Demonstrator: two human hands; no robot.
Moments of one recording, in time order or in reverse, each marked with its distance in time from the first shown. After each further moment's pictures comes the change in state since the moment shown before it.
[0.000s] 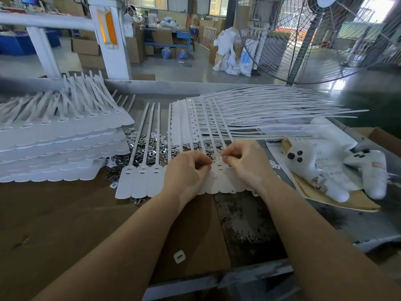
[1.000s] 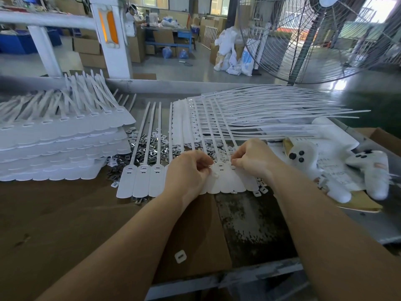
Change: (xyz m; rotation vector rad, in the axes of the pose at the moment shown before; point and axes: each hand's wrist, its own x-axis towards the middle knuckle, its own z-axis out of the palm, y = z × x) left_hand -0.003 0.001 0.000 0.001 0.007 -0.011; right_hand 0.017 -0.003 -0.016 -0.273 -0.221 0.121
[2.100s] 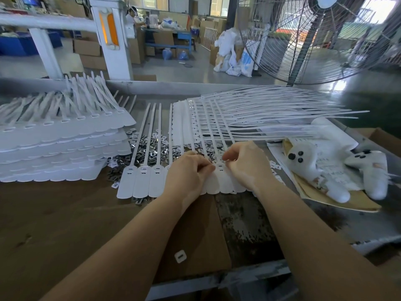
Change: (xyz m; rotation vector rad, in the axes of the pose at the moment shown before) left_hand 0.000 0.002 0.001 0.100 -0.015 0.014; right_hand -0.015 -0.008 0.020 0.026 0.223 -0.043
